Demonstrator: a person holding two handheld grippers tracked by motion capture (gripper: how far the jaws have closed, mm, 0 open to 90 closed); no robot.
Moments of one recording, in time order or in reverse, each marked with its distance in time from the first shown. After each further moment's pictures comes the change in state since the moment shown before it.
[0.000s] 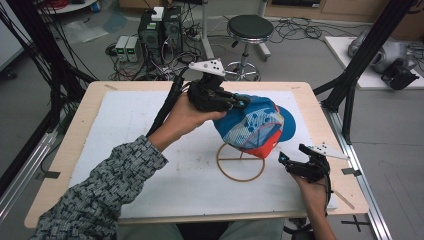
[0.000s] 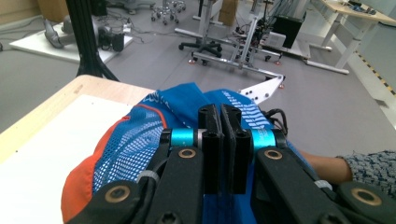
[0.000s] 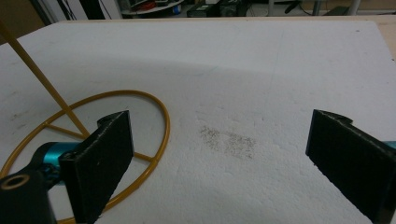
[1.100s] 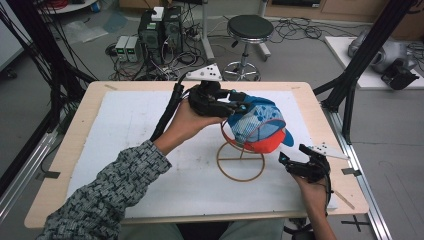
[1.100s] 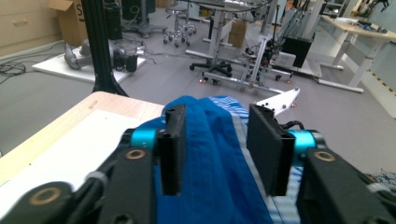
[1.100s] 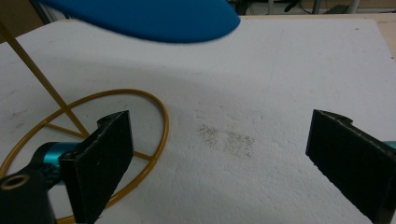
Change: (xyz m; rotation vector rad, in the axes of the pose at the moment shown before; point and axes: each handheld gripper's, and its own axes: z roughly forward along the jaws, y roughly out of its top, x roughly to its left) left arm 0.004 -0.016 0.002 -0.122 0.043 0.021; right arm -0.001 -0.001 0.000 0.004 0.000 0.001
